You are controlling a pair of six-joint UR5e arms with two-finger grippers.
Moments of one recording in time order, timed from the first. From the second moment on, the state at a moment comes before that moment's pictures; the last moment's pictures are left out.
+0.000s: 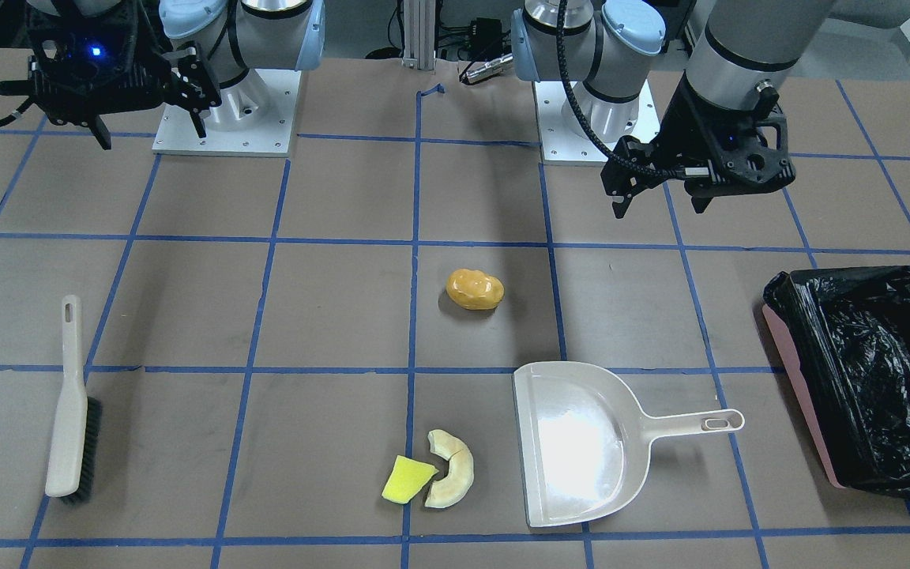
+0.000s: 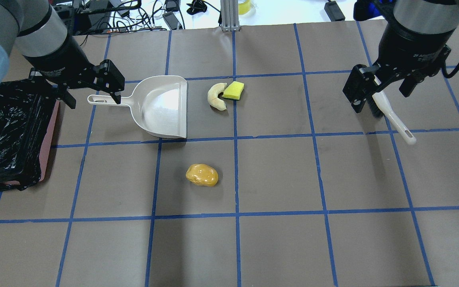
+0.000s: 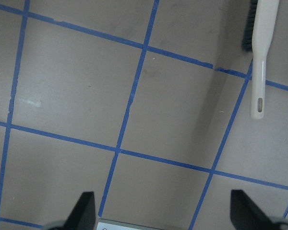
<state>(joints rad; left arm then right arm) -1.52 -1.54 -1.61 -1.55 1.60 -0.04 1.56 -1.65 1.54 -1.39 -1.66 -0.27</state>
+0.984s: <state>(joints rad) -1.53 -1.57 -1.61 -1.55 1.59 -0.09 1.31 -1.48 1.64 -1.68 -1.68 -0.71</state>
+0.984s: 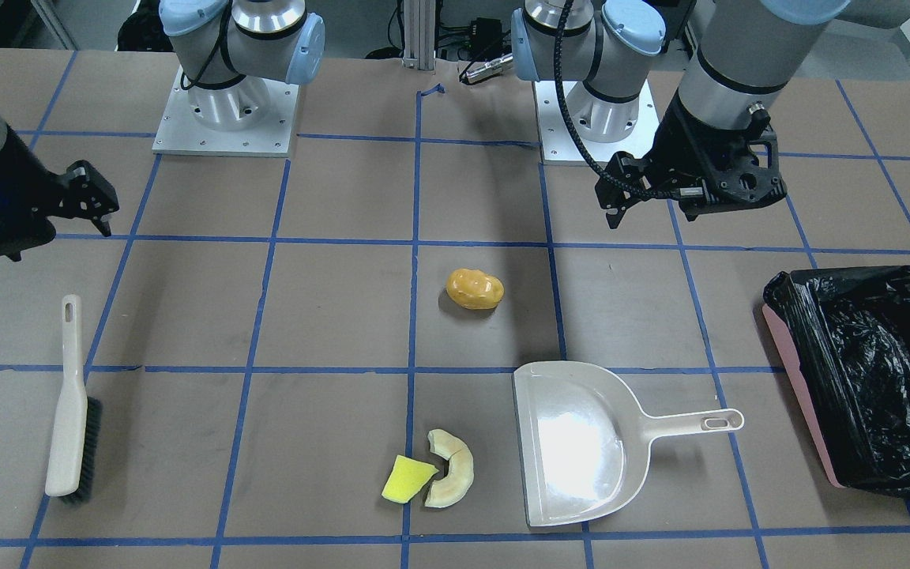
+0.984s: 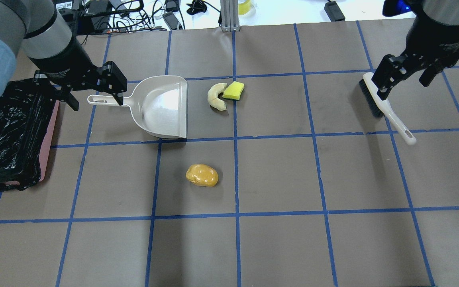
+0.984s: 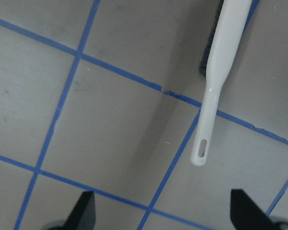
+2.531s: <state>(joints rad) -1.51 -1.57 -1.64 -1.42 1.59 0.19 1.18 -1.29 1.92 -2.19 -1.69 -0.83</state>
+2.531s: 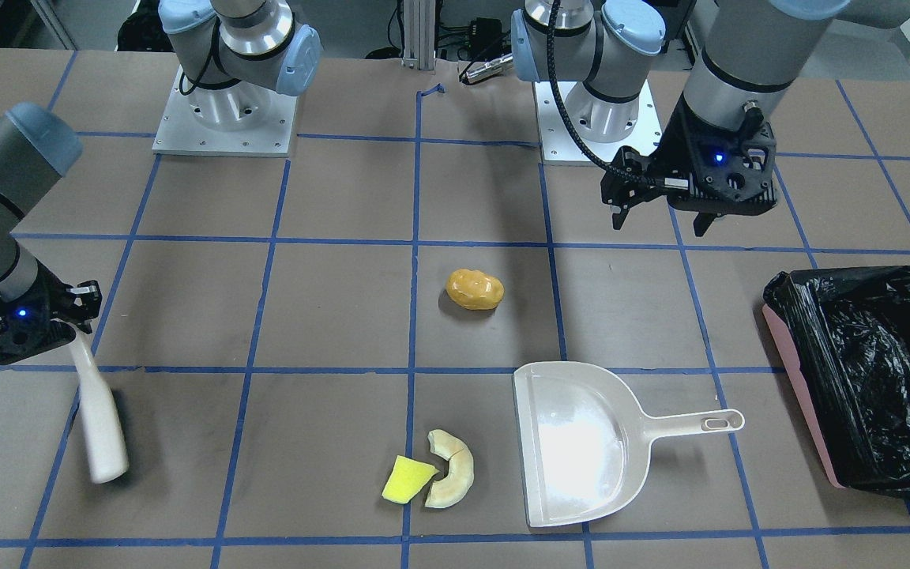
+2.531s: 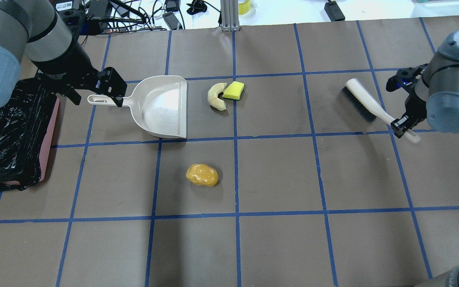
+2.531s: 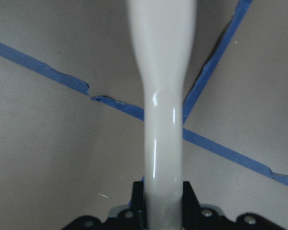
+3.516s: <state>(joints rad) -1.40 -1.85 -1.61 -1.17 1.59 1.11 1.66 -1.25 1.70 -1.97 -1.78 -0.11</state>
